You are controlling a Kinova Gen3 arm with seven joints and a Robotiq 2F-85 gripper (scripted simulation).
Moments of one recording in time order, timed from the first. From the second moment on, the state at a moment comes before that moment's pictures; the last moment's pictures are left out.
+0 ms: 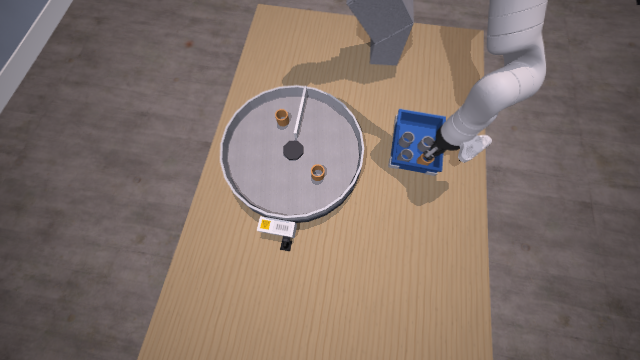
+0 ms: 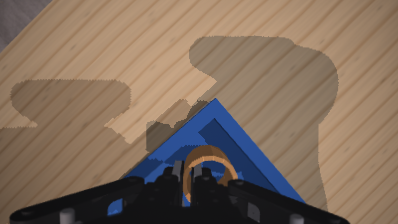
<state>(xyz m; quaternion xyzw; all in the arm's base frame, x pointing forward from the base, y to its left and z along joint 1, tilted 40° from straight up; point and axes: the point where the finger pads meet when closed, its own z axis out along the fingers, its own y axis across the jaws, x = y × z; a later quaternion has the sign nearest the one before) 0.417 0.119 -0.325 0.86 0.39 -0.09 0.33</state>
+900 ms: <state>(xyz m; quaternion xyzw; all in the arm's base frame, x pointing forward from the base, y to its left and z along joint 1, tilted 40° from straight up) 0.416 0.120 -0.322 0.86 0.39 -0.09 0.33</state>
